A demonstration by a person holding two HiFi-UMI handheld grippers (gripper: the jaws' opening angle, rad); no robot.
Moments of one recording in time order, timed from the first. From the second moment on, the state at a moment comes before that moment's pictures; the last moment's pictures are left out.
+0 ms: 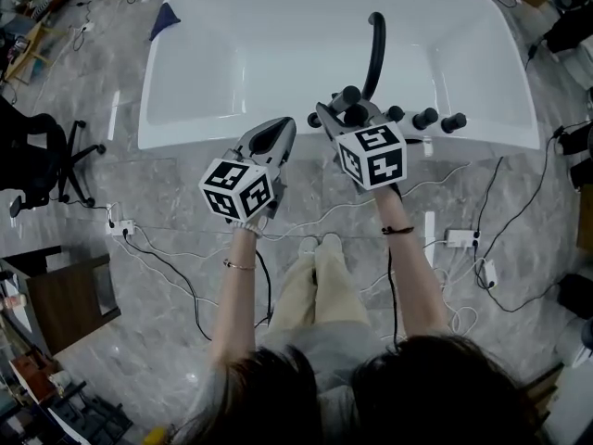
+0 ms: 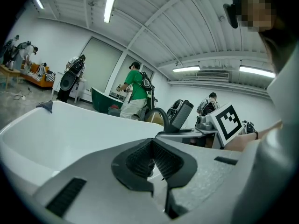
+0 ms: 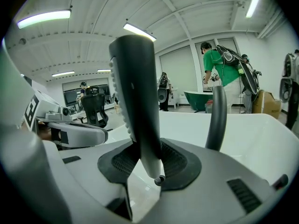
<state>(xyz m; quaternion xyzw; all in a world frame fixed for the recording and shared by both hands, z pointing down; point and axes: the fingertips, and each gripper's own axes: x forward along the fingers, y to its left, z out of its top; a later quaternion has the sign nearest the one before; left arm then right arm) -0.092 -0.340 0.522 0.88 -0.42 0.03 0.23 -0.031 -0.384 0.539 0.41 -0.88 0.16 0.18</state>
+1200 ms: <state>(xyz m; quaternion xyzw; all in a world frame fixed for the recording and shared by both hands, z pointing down) -0.038 -0.289 0.383 0.91 -0.38 0.01 0.15 0.023 -0.330 0.370 0.42 -0.89 0.12 0.10</state>
